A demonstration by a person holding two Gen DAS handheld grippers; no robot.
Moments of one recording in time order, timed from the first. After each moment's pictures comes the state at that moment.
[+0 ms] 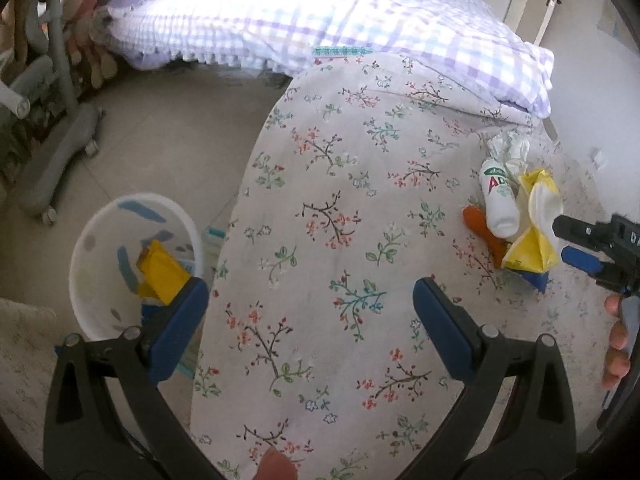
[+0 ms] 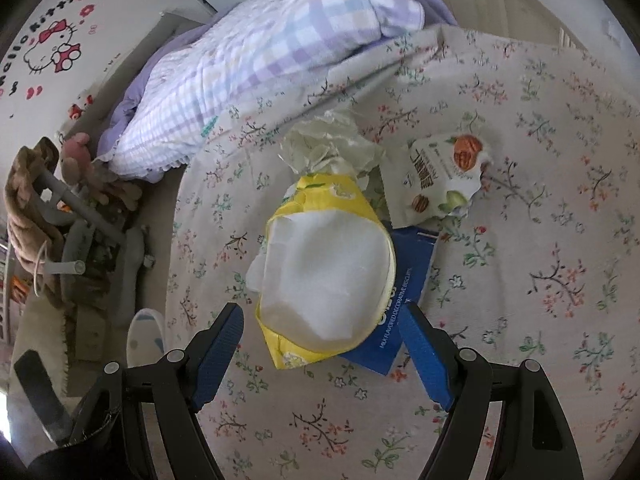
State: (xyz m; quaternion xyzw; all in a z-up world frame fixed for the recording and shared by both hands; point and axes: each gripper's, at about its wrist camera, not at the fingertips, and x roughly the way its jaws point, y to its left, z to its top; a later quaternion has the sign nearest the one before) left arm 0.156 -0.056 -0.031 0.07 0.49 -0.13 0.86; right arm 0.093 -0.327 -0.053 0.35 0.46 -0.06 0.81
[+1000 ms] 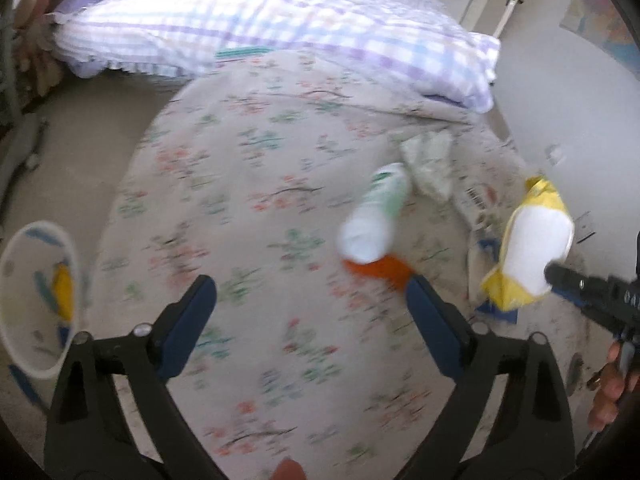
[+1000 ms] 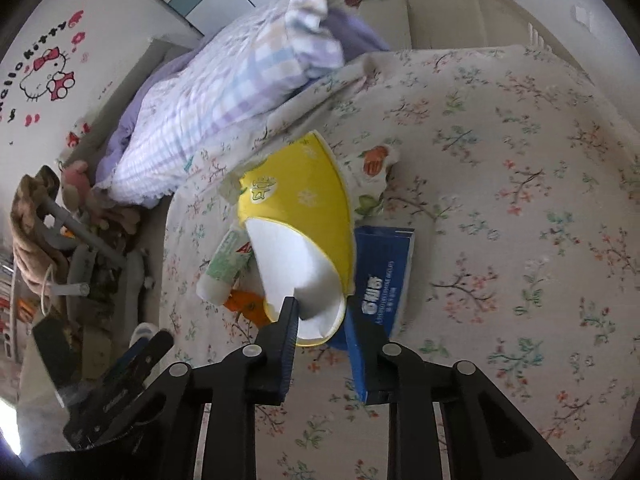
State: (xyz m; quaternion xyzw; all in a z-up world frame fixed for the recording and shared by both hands) left arm 0.164 -0.155 -0.041 0.03 0.49 -0.23 0.84; right arm 0.026 -0.399 -0.037 0.37 0.42 -0.07 0.83
